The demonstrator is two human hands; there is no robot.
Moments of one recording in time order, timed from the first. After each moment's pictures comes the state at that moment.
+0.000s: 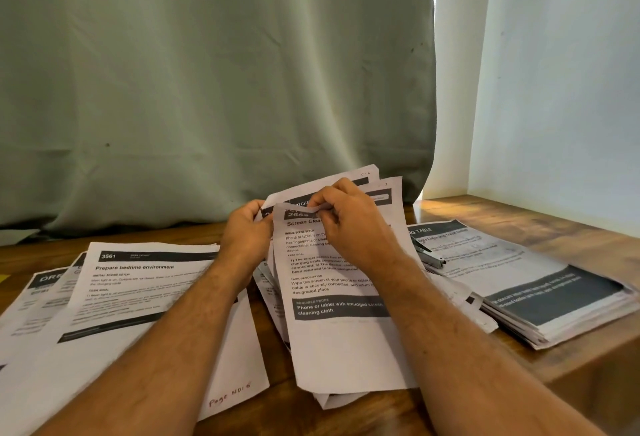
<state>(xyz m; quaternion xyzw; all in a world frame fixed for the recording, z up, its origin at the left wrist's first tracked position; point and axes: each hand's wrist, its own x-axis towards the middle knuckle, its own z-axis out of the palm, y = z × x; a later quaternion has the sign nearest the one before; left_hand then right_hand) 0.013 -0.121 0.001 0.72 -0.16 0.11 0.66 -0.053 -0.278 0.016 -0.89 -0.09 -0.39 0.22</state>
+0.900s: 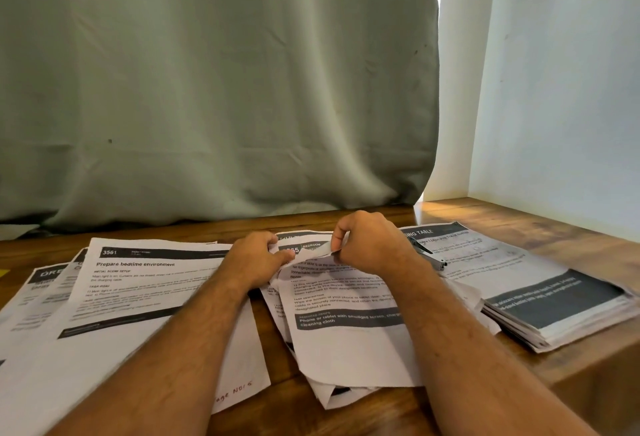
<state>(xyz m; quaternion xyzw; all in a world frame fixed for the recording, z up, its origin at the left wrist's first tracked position) 0.029 -0.116 -0.022 0.93 -0.17 0.08 0.32 -0.056 -0.292 0.016 -0.97 0.06 -0.16 0.19</state>
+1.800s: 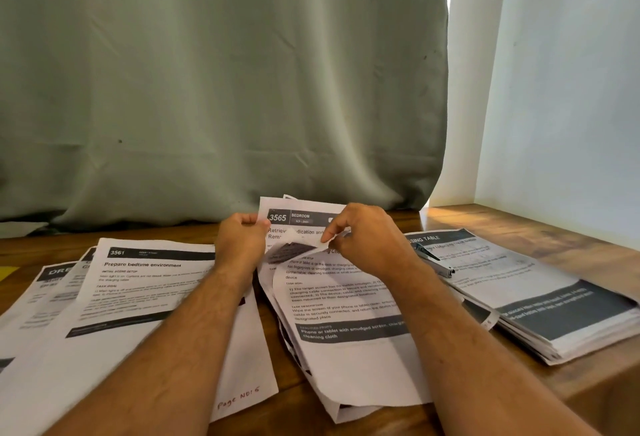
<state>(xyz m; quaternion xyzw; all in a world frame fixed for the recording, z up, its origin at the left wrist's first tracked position) 0.033 -0.113 -0.008 0.69 -0.02 0.13 0.71 -0.055 -0.284 0.020 -0.94 -0.03 -0.28 0.20</state>
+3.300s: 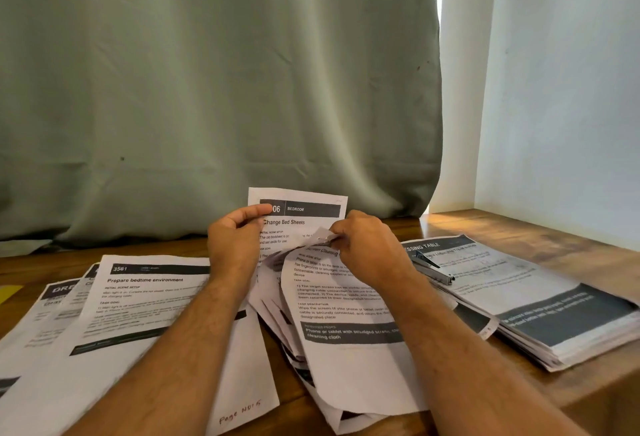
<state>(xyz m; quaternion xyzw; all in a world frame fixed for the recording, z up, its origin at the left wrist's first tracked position) 0.021 -0.108 0.006 0.61 -0.10 0.18 0.76 -0.046 -0.288 0.015 -0.94 -0.03 -0.32 0.11</state>
